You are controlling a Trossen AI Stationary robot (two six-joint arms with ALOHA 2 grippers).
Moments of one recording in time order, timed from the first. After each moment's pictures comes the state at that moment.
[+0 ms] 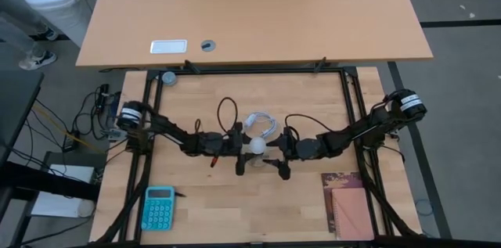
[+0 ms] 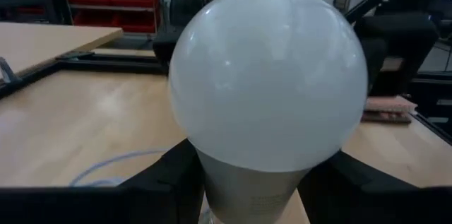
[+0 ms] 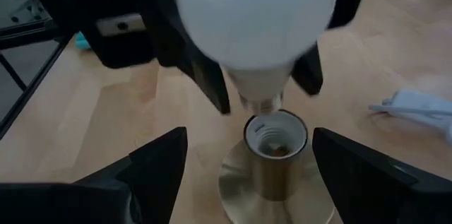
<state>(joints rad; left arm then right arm) -0.15 1.87 0.67 1.14 -0.19 -0.08 0.31 1.55 0.59 0.56 0.37 0.32</state>
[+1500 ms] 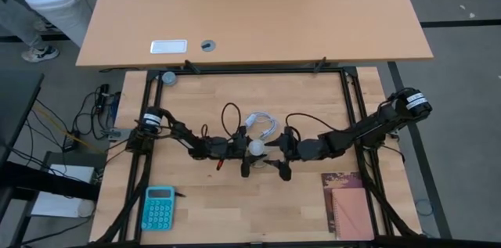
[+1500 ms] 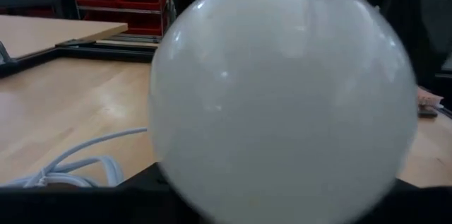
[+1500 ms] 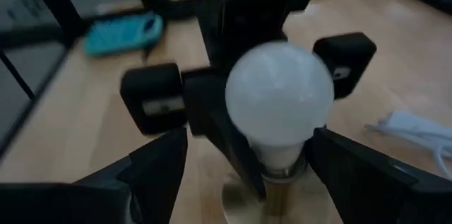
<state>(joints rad) -0.15 2.08 0.72 1.31 -0.22 -0.10 0.33 1.49 0.66 0.41 0.40 0.30</state>
